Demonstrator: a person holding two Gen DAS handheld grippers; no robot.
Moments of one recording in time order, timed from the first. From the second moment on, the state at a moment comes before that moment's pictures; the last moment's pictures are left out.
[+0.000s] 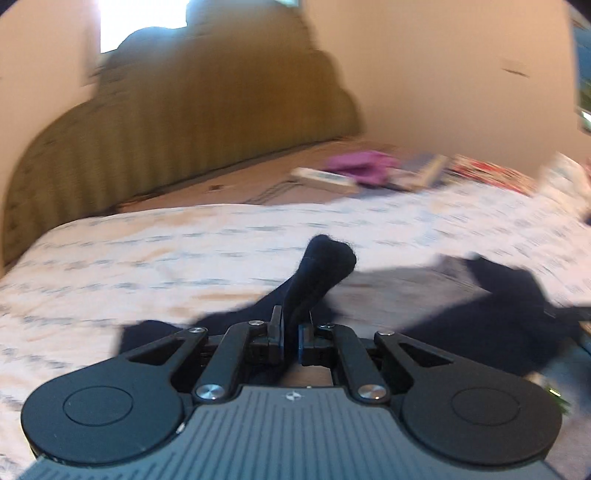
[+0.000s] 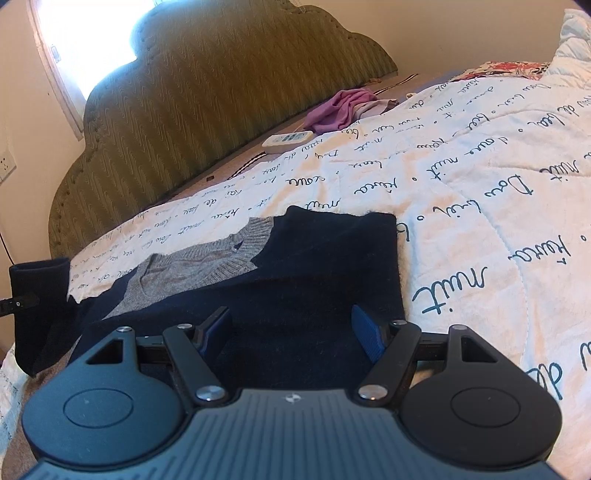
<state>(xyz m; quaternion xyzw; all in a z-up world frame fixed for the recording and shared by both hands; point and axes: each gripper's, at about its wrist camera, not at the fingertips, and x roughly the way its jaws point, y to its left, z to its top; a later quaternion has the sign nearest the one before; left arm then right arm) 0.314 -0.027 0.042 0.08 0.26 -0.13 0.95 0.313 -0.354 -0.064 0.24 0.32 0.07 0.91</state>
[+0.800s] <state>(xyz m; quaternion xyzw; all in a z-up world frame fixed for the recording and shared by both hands) 0.280 -0.093 -0.025 0.12 0.25 -0.19 0.94 0.344 -0.296 -0.017 0.32 0.40 0.17 0.84</state>
